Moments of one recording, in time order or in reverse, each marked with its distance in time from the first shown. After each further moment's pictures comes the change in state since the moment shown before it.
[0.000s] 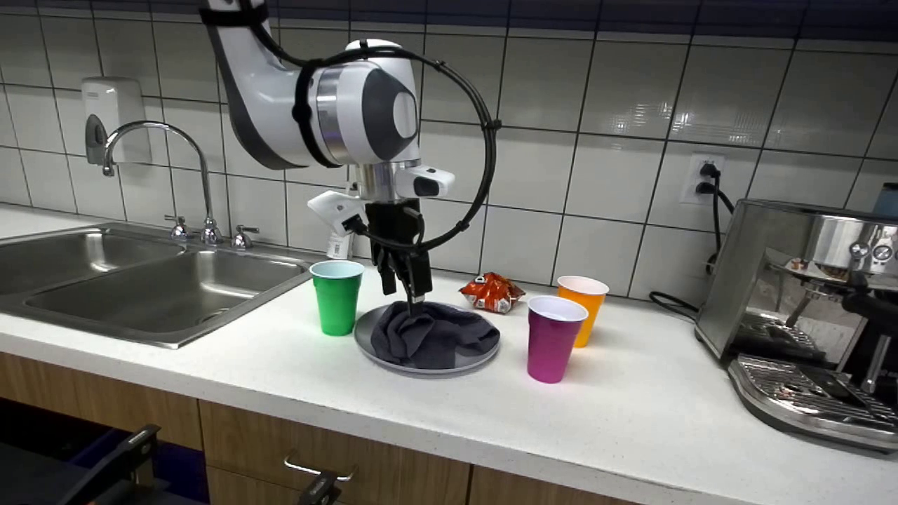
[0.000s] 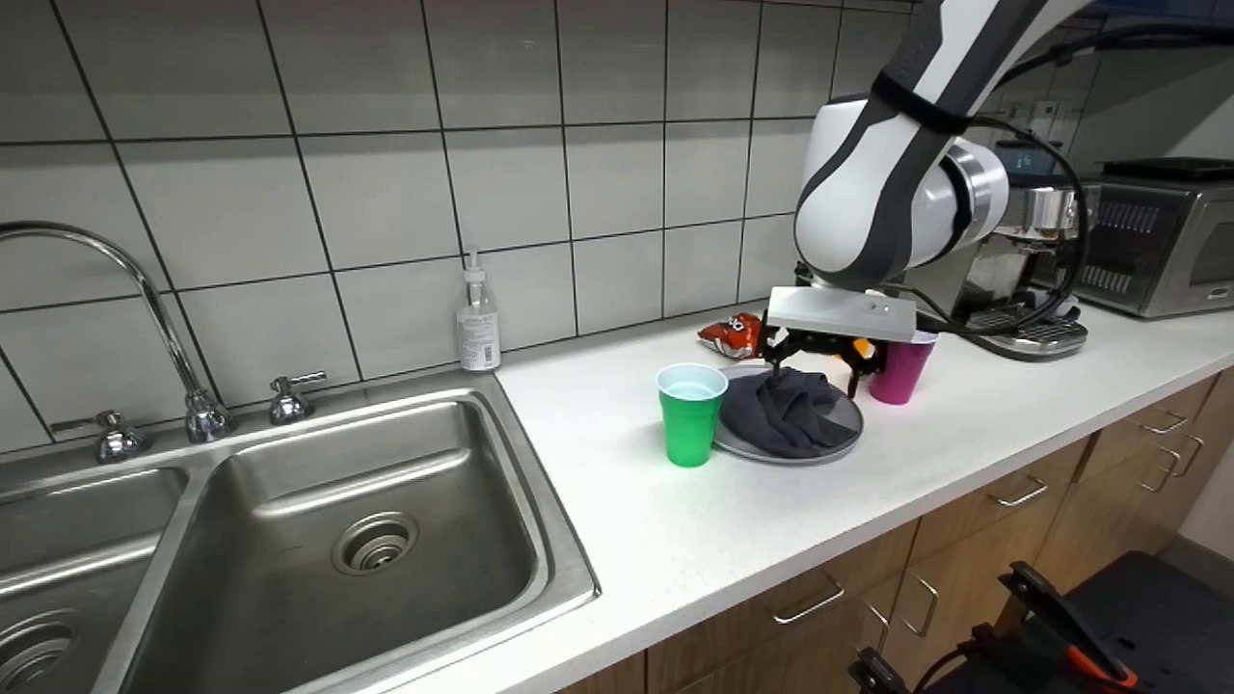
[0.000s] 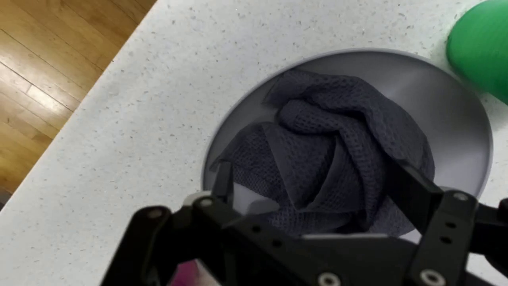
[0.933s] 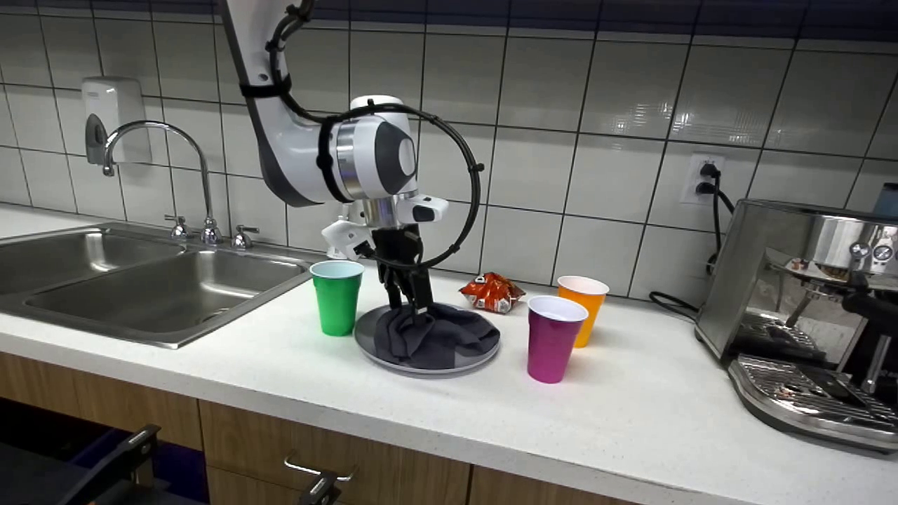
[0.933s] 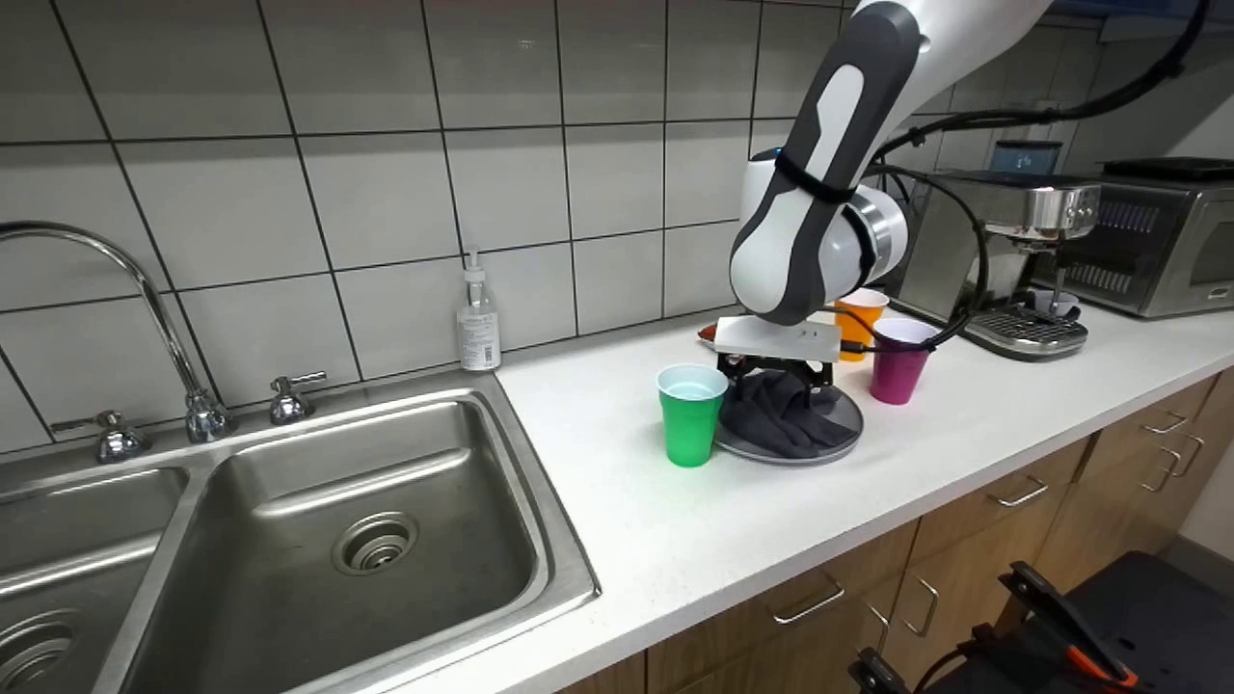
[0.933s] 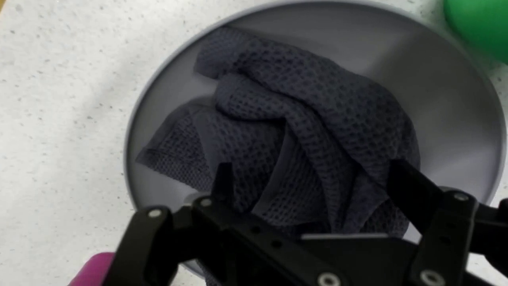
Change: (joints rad) arm 0.197 0.257 -0.134 0.222 0.025 0.000 0.059
